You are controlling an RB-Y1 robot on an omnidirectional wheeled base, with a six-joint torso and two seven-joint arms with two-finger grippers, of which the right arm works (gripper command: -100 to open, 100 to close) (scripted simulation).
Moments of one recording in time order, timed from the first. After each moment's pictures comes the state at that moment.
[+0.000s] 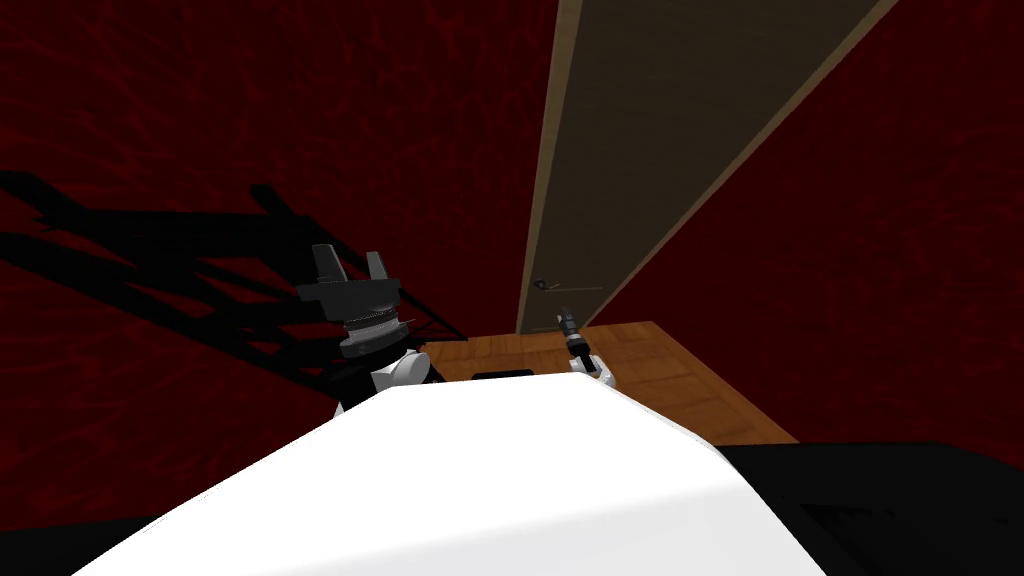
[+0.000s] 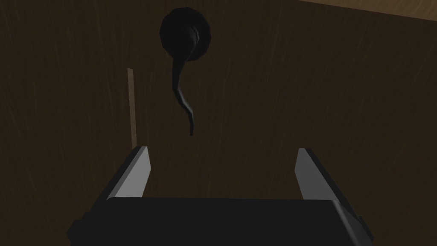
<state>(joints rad) 0.14 -0.28 -0.08 -1.14 0.18 -0.67 -0.31</state>
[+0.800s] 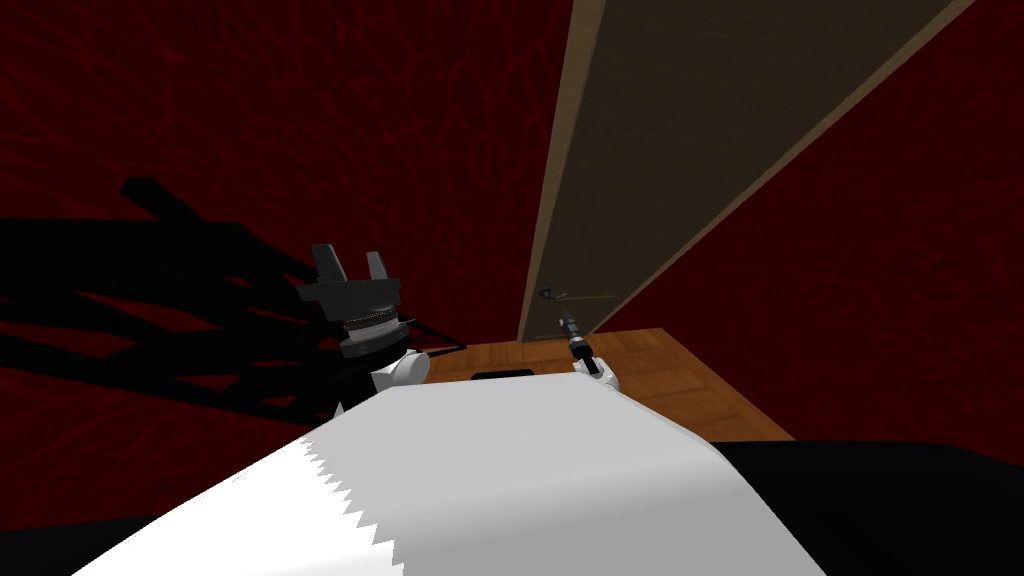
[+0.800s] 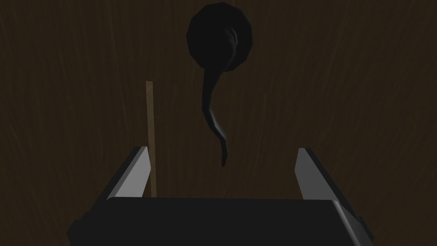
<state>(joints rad) 0.10 -0.31 -0.09 -1.00 0.20 -0.70 -0.37</state>
